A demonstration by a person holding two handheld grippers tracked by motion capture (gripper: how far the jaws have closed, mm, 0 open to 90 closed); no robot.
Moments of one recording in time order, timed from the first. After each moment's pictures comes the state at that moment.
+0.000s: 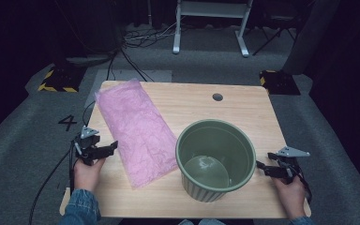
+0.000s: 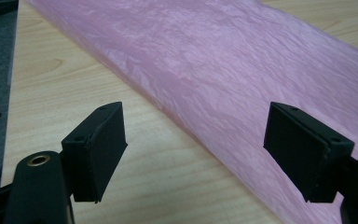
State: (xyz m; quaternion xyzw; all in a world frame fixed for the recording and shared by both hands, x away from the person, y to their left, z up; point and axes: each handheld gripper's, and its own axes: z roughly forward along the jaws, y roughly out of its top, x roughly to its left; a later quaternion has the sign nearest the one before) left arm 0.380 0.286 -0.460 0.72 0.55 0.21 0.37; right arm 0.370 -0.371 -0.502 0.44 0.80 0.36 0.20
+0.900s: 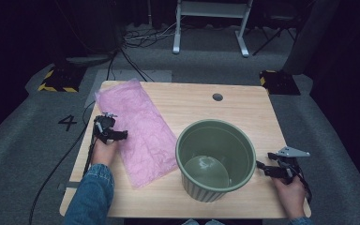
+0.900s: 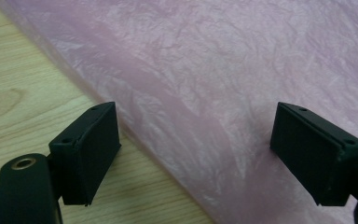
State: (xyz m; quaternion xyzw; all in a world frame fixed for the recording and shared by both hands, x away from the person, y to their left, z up) left arm 0.472 0.258 -0.492 0.75 0.58 0.19 0.26; right arm 0.370 -0.371 -0.502 0.44 0.80 0.36 0.20
